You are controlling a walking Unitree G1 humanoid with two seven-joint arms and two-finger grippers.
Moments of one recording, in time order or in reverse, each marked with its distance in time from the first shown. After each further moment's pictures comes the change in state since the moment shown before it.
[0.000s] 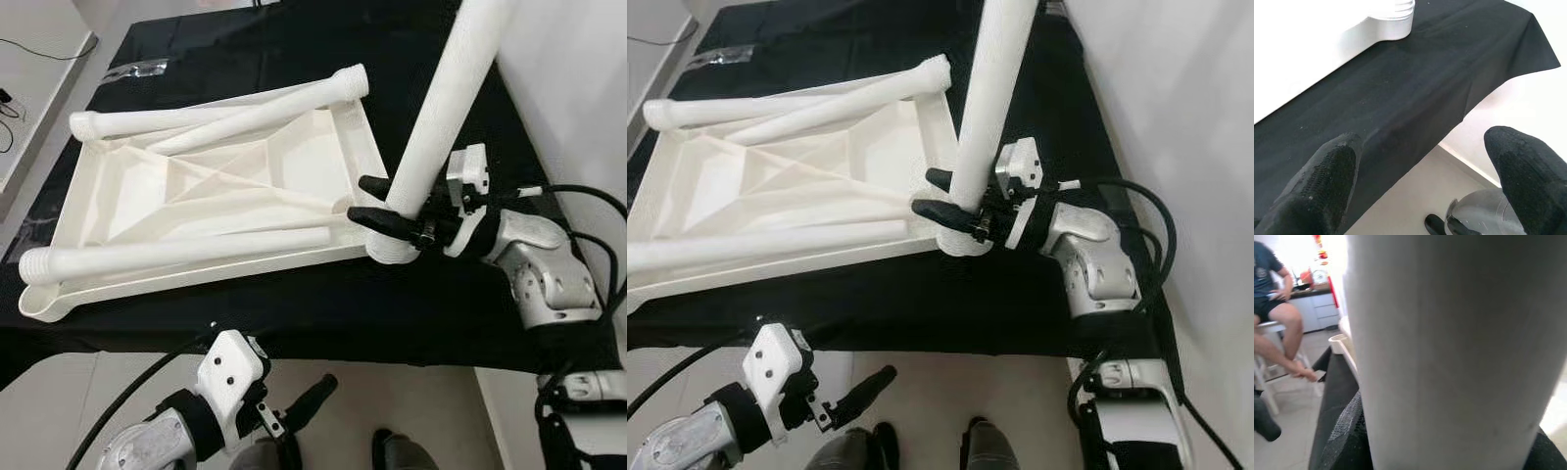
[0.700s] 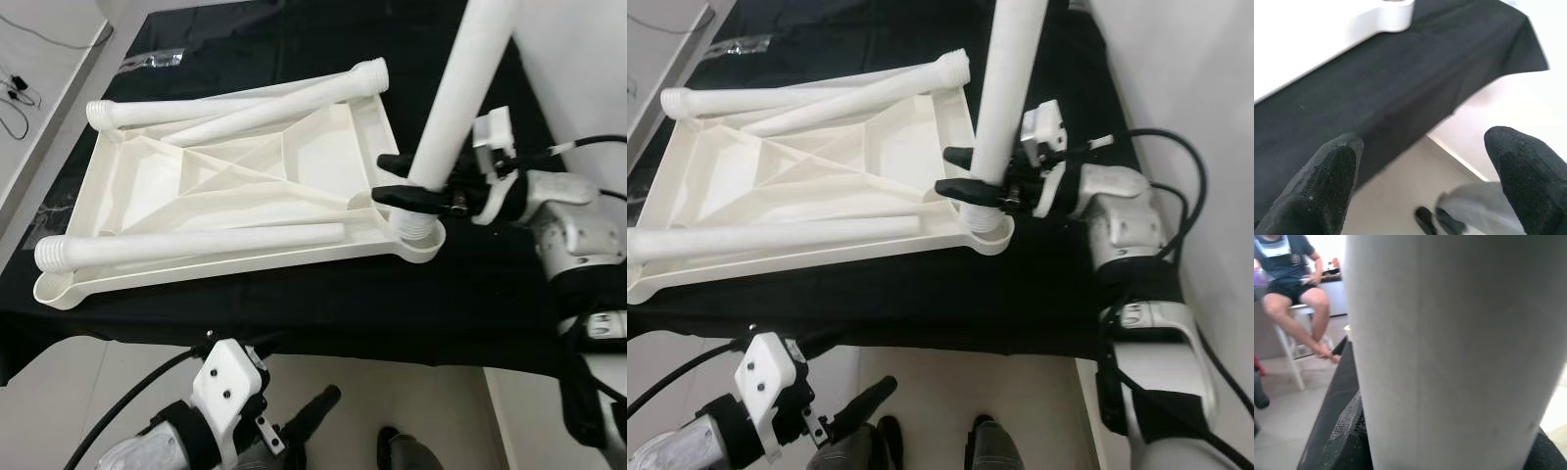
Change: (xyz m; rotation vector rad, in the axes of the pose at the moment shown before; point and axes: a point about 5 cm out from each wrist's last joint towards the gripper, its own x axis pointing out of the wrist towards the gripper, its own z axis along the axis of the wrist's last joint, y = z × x) left arm -0.016 -0.018 0.007 -0.046 0.014 -0.018; right arm -0.032 -0.039 0.035 -0.051 0.052 0.098
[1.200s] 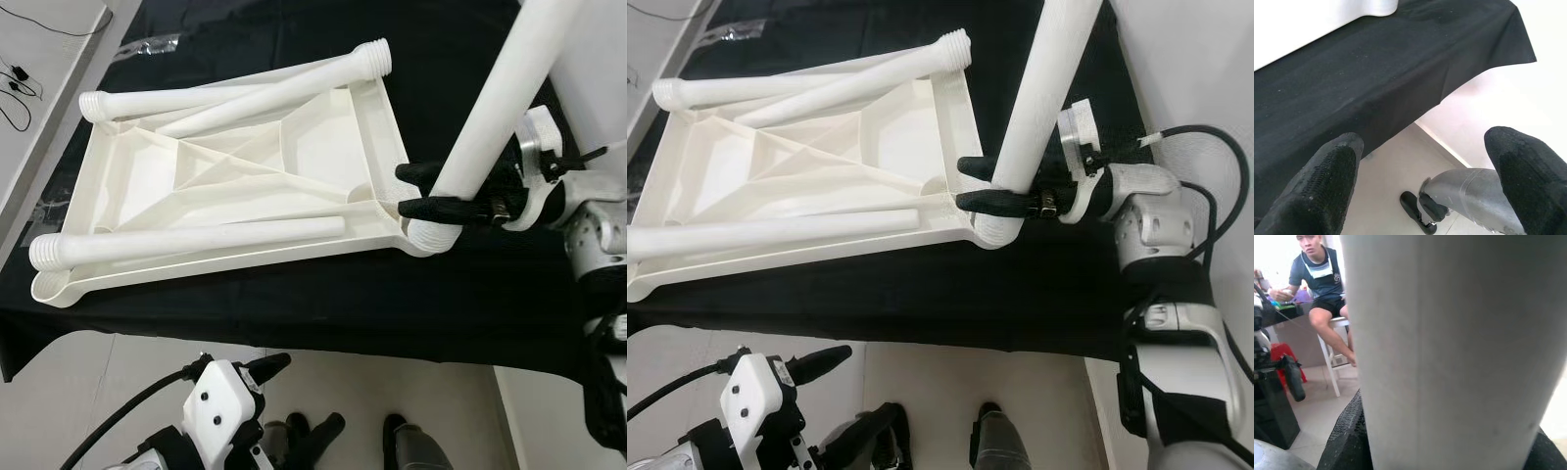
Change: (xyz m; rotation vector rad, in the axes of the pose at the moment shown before) left arm -0.011 -0.010 0.007 -0.032 0.015 -0.024; right arm -0.002 0.010 0.002 0.004 -0.050 0.151
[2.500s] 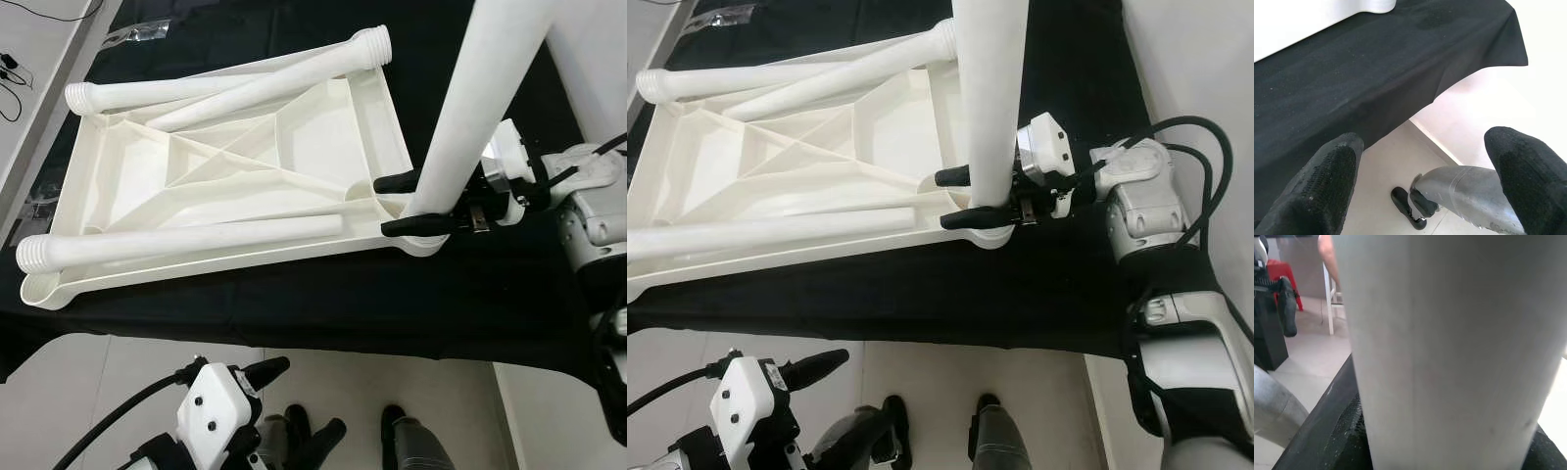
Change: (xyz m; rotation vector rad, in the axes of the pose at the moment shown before) left arm -0.004 -0.005 0.005 -0.025 0.012 0.000; right arm 0.019 0.003 0.012 -0.232 0.216 0.129
